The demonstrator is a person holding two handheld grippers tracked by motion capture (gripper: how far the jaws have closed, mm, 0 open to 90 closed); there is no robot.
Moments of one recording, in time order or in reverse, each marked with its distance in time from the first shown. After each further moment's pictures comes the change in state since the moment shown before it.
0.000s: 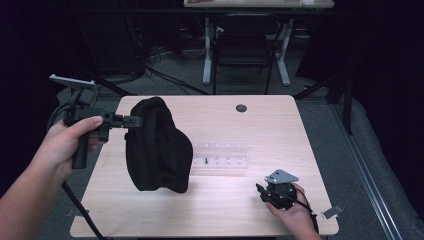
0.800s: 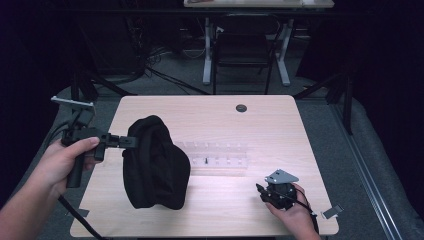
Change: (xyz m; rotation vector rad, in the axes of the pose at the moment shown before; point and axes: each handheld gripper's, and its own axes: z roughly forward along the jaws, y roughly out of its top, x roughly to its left) left arm 0.027 -0.031 -0.006 0.049 0.013 -0.035; right arm 0.000 0.000 0.000 -0.007 -0.003 0.003
